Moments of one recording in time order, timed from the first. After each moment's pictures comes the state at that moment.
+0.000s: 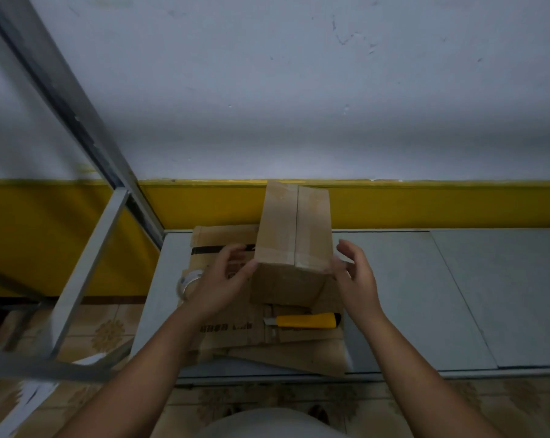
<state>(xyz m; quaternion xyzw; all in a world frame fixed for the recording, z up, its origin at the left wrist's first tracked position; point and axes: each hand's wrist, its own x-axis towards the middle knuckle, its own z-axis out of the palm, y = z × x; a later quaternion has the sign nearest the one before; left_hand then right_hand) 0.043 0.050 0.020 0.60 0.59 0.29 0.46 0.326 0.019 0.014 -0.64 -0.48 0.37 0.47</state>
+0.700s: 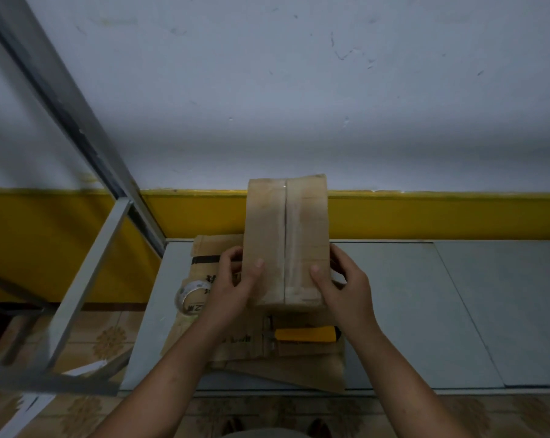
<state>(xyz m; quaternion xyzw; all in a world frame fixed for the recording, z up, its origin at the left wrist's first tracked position) 0.083 0.033 0.058 0.46 0.59 0.39 0.54 0.299 0.013 0.061 -0.59 -0.51 0.38 0.50</state>
